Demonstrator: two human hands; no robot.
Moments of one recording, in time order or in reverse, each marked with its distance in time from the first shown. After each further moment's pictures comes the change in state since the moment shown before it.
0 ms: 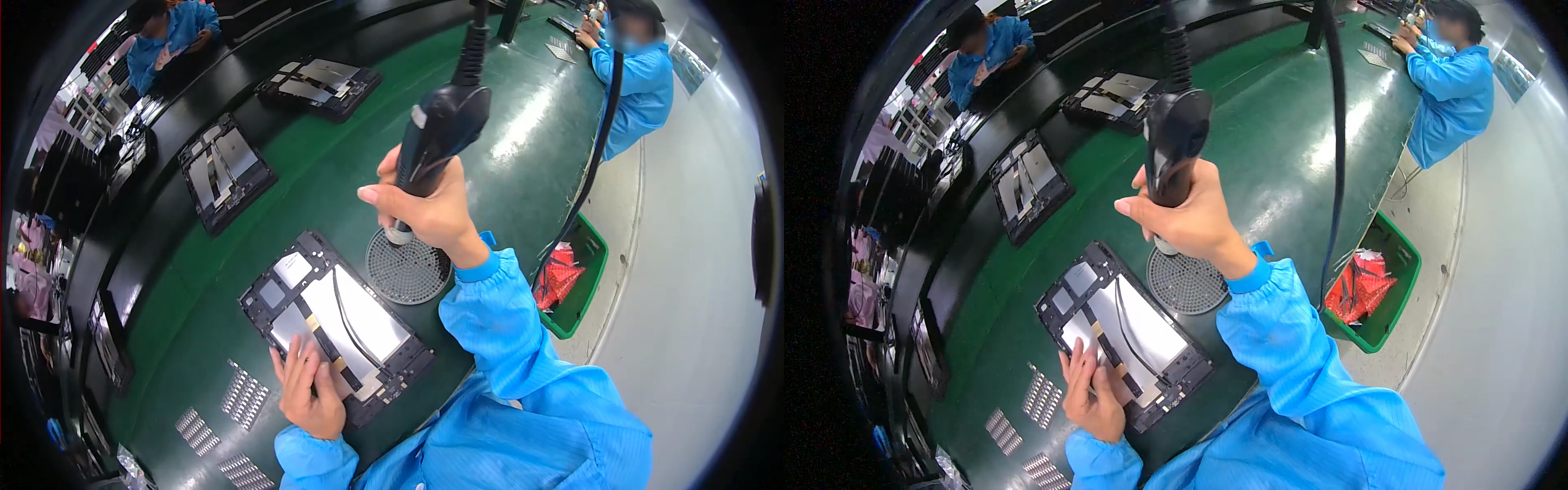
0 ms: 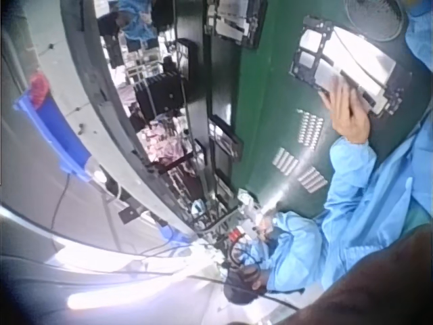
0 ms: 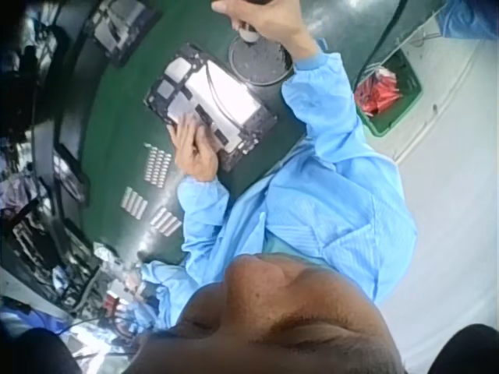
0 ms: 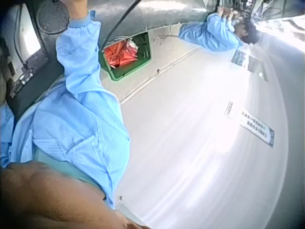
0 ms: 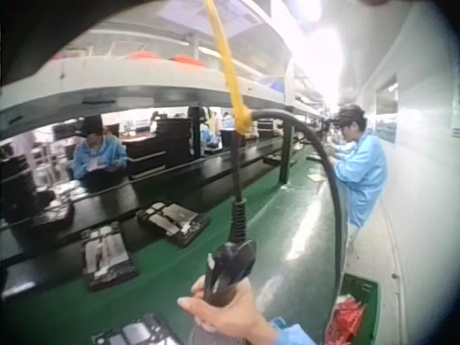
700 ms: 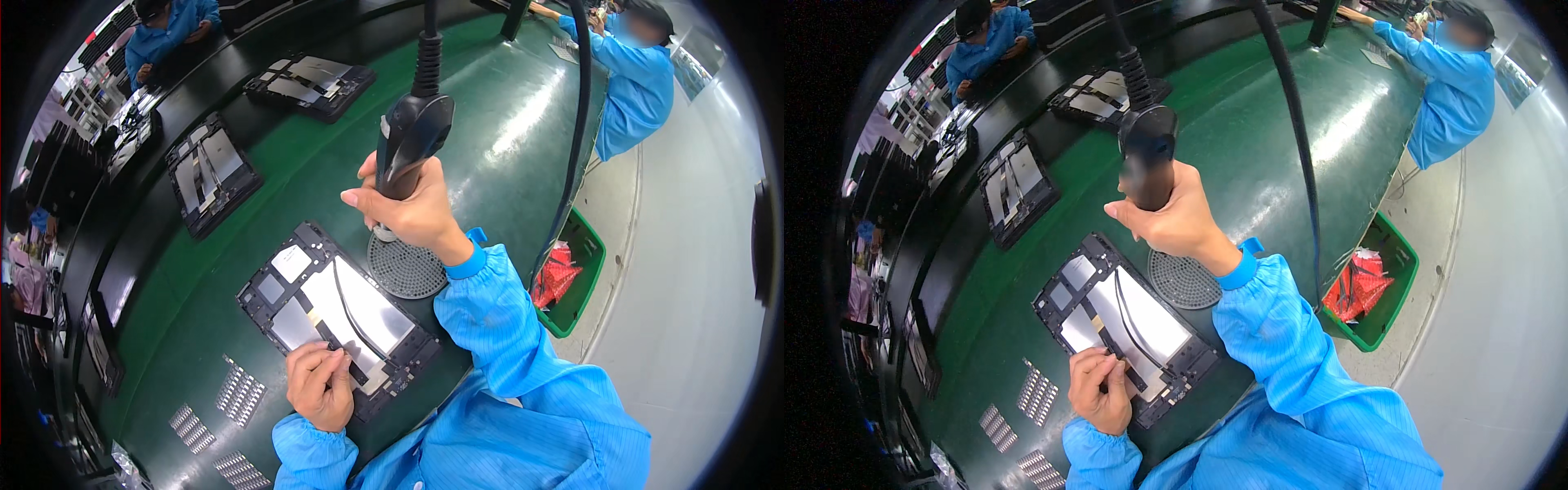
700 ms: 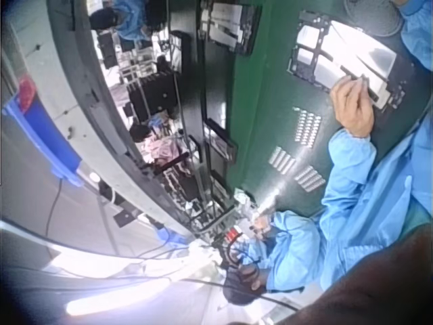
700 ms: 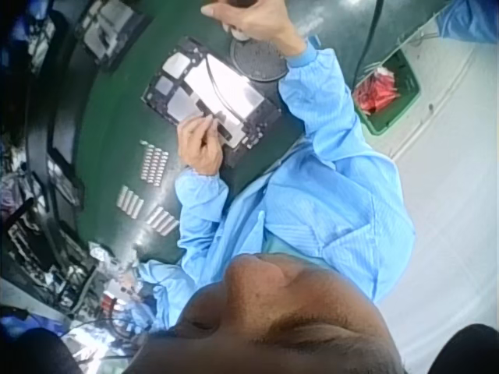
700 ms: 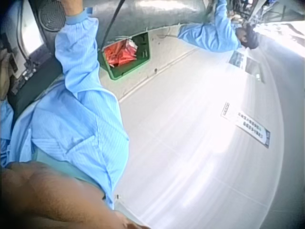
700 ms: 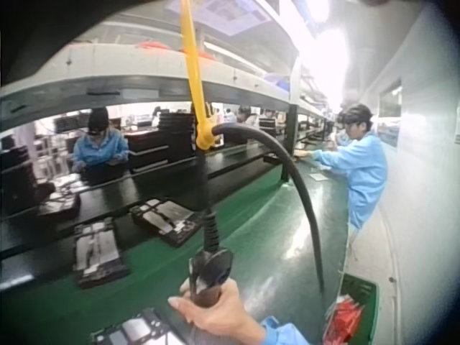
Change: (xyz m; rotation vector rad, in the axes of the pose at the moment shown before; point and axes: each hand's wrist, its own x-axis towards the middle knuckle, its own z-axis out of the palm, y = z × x) left_hand 0.018 0.015 0.027 -0.145 0.057 0.006; right_hand 0.011 0.021 -0.003 -0.009 -0.020 0.050
